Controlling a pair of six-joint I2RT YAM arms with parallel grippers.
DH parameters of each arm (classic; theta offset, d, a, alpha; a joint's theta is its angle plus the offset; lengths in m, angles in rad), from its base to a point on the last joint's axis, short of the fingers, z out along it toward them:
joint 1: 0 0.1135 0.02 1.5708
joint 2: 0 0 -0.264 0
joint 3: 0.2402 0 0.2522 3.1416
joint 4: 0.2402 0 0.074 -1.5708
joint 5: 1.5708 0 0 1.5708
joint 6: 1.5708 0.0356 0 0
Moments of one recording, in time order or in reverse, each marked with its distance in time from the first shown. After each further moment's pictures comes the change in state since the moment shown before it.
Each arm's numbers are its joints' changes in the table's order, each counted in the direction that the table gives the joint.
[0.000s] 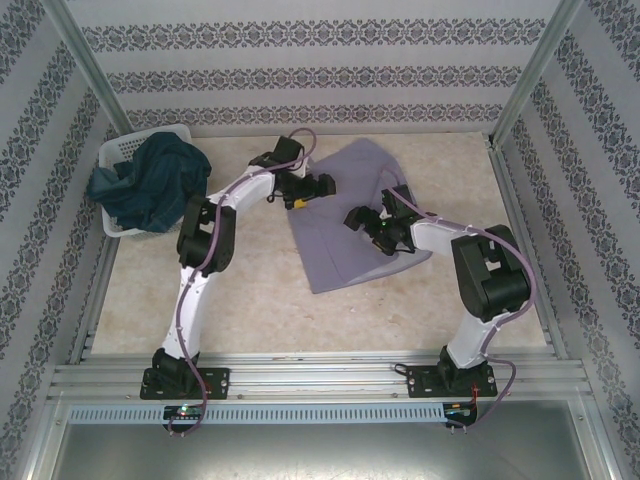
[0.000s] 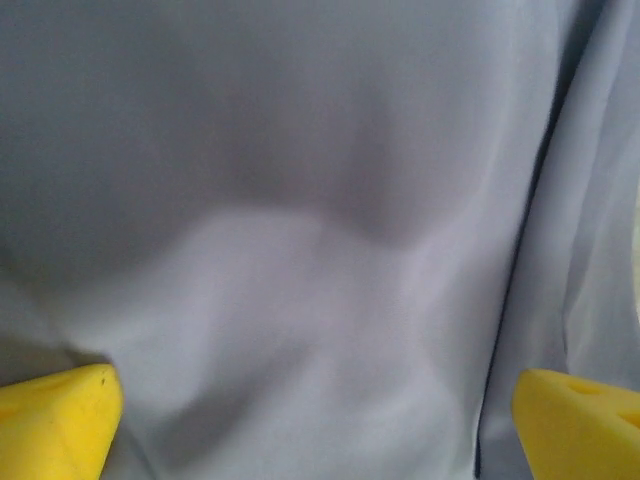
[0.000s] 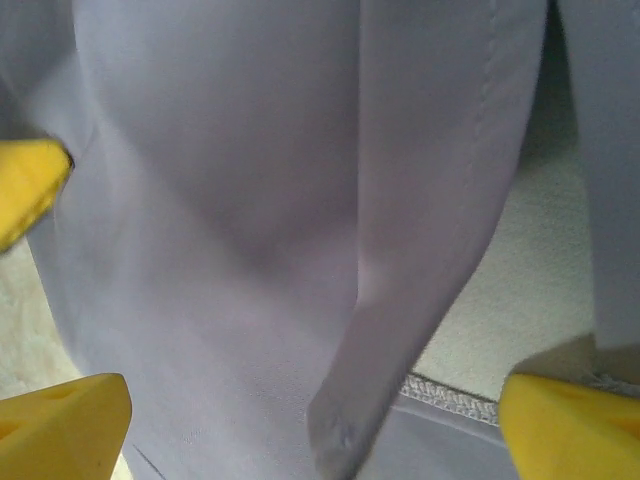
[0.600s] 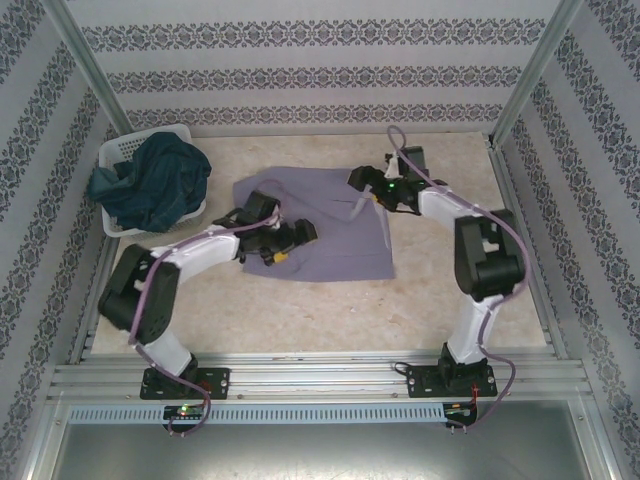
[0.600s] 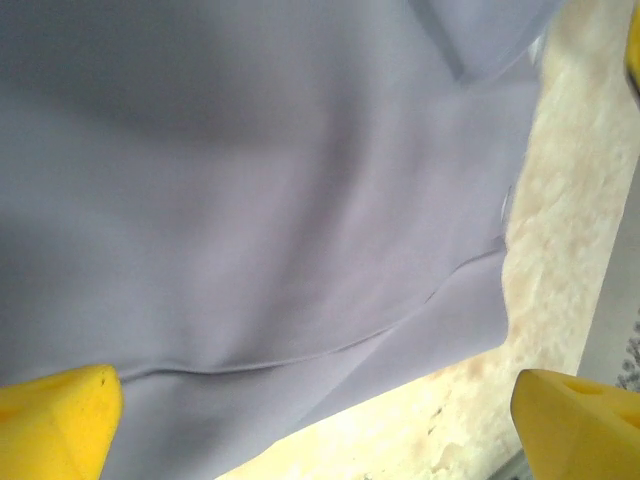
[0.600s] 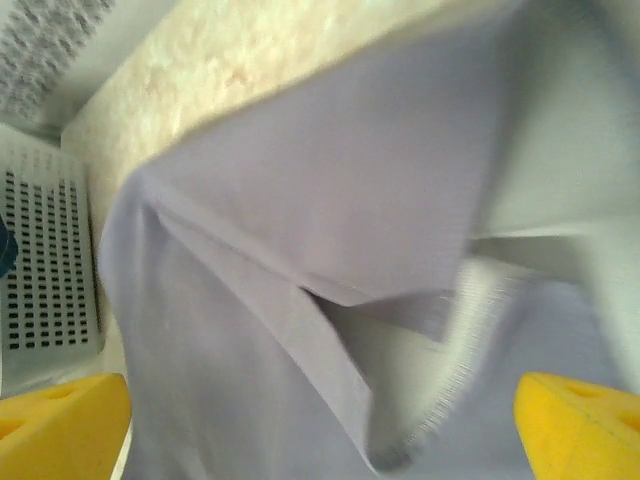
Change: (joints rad) left arm -0.075 0.739 -0.892 -0.274 -0.107 -0.299; right arm -0.135 -0.066 0.286 0.031 -0.139 -0.212
